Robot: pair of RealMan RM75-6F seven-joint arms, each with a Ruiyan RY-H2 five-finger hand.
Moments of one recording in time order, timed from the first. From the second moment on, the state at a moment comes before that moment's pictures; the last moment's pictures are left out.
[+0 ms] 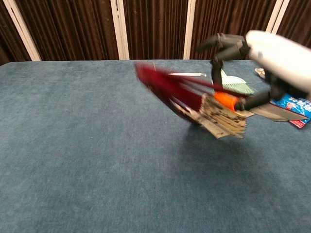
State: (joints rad) left arm -0.04 -1.09 -0.02 -1.77 1.52 1.52 0.16; right arm 0.53 -1.46 0.12 -1.66 -1.70 1.30 -0.04
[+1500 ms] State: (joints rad) left arm -0.30 -1.40 -0.15 -1.63 1.48 1.32 -0.28; right arm 1.27 -1.30 0.42 -1.96 -0.73 0.91 -0.44
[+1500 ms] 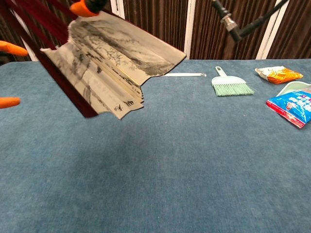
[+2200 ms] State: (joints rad) left arm -0.32 -1.38 -0.09 -1.67 1.55 1.32 -0.36; right arm 1.29 -1.32 0.39 -1.97 -0.68 1.00 -0.46
